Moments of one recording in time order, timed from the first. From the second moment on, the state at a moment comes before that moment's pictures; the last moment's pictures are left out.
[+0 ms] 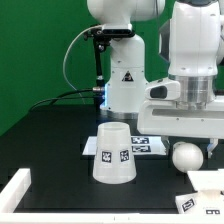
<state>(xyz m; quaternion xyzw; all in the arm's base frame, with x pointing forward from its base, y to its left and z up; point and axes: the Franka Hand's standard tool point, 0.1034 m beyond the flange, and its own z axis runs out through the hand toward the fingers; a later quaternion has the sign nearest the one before) 0.463 0.099 0.027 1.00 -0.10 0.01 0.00</state>
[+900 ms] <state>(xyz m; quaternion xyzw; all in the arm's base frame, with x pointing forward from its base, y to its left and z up) 0.463 0.099 0.027 1.00 -0.10 0.01 0.00</state>
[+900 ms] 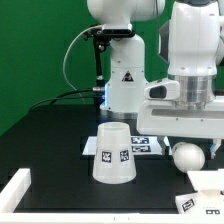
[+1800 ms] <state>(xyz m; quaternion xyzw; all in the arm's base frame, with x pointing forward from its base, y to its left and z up) 0.489 0.094 0.073 0.97 -0.04 -0.22 -0.02</state>
